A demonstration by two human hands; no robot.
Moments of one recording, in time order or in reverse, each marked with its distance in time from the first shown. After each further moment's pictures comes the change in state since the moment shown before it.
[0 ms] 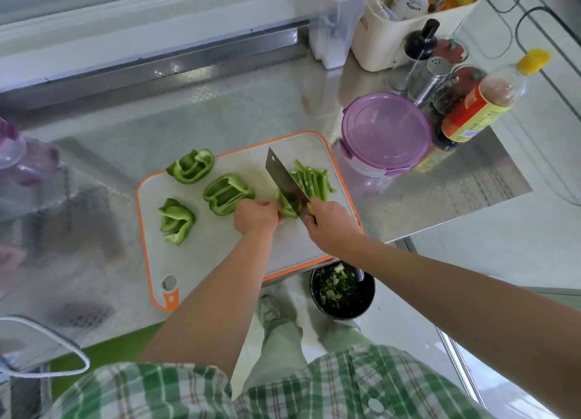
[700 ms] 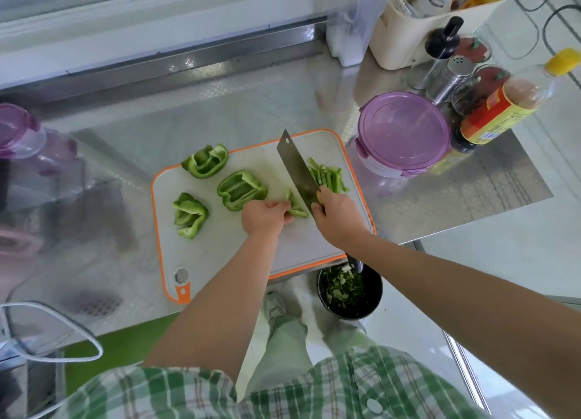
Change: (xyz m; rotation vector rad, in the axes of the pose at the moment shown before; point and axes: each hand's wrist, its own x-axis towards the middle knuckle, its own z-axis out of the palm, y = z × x) left_hand -0.001 -0.008 -0.009 -0.136 -0.057 -0.041; right_hand 0.017 -0.004 0.010 0.116 0.115 -0.010
